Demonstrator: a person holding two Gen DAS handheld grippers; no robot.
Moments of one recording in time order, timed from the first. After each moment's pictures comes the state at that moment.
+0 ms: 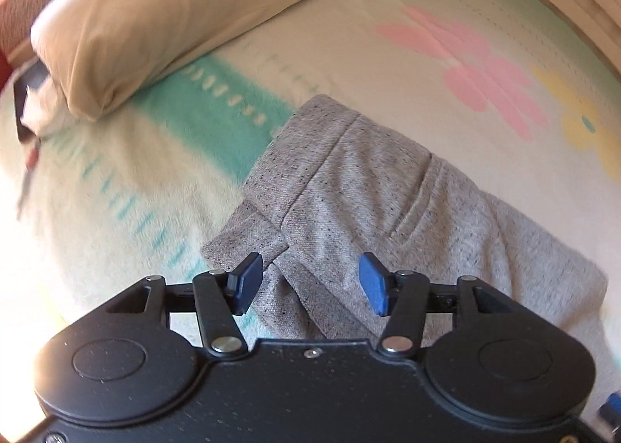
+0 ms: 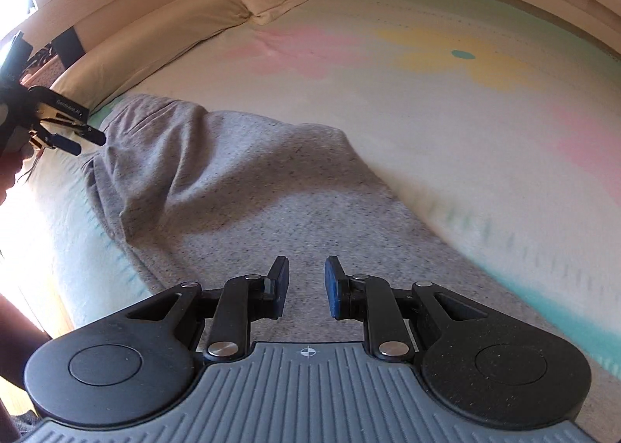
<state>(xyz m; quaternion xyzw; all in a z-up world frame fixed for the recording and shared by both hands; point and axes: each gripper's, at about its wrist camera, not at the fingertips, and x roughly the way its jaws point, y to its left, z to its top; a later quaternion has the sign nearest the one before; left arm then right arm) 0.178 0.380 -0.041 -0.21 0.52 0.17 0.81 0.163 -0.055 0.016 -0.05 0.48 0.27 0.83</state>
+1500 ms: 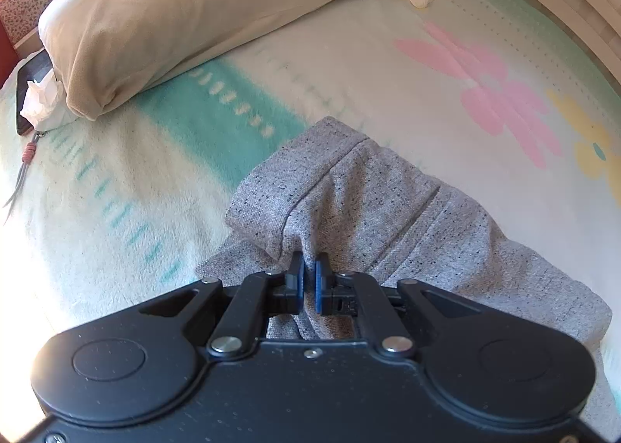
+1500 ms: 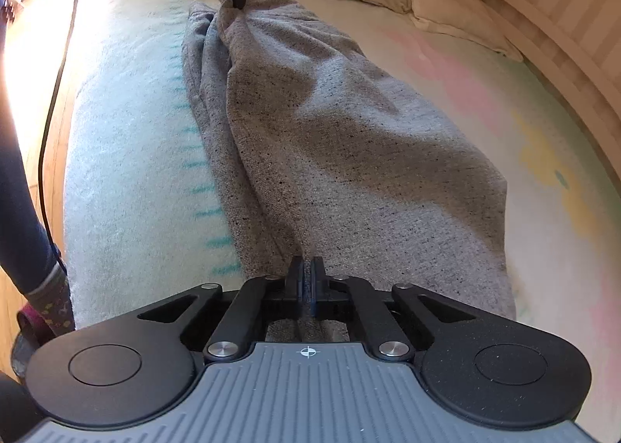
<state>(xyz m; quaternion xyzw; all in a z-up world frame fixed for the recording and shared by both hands) 0.186 0.381 -0.038 -0.21 0.50 0.19 0.82 0.104 0.024 -0.024 -0.28 0.40 0.38 0.79</state>
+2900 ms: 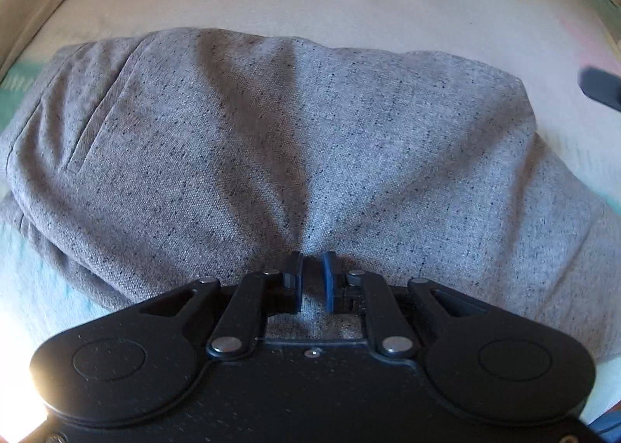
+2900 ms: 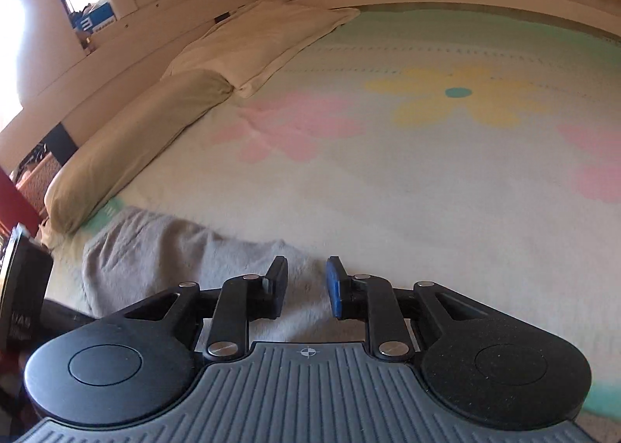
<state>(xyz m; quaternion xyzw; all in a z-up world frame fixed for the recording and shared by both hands) 0.209 0.215 -0.077 -0.08 0.62 0.01 0.78 0.269 -0.061 0.020 0.08 0.44 0.27 0.85</state>
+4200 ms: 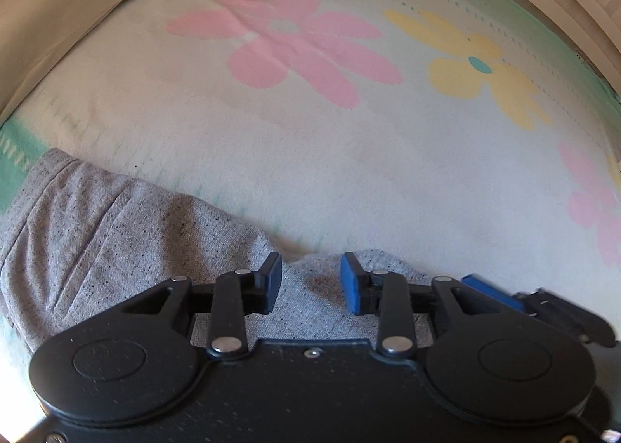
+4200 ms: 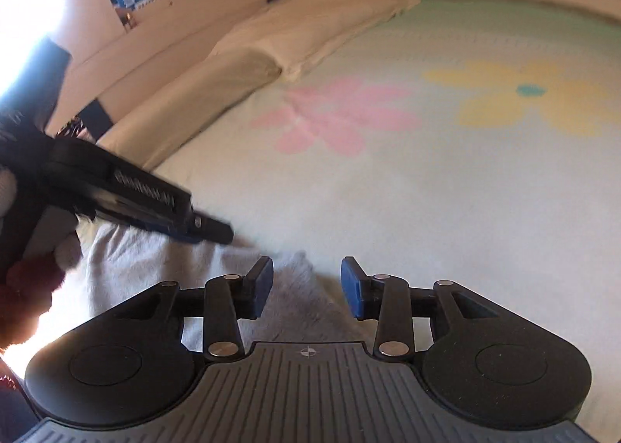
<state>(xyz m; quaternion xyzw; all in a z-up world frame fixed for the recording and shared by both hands) 0.310 0.217 -0.016 -0.16 0.55 0.05 0.82 0.284 -0.039 -0.017 0.04 0.46 0.36 0.81</state>
